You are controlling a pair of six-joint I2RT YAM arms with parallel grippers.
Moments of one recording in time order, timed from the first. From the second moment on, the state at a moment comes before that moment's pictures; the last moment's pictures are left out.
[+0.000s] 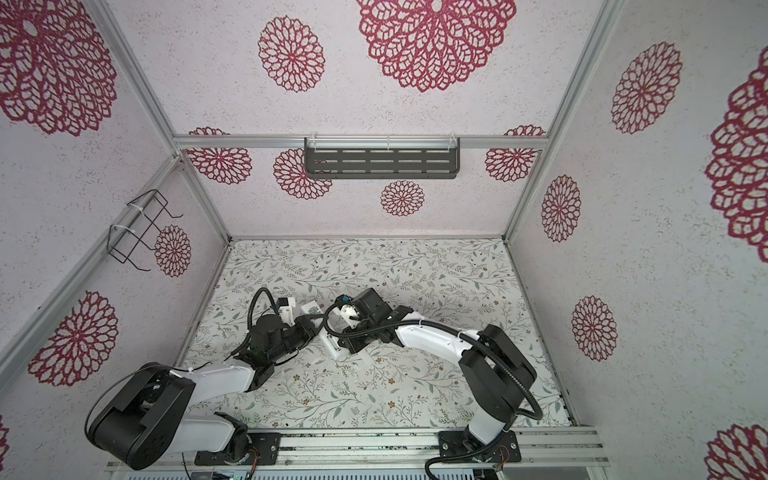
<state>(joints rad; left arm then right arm) -0.42 1.37 0.33 0.73 0.27 -1.11 0.86 1.65 1.10 -0.32 -0.40 0.22</state>
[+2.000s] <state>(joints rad) -0.42 1.32 0.31 0.72 0.25 -1.09 0.94 1.74 1.32 -0.57 -0.28 0.26</state>
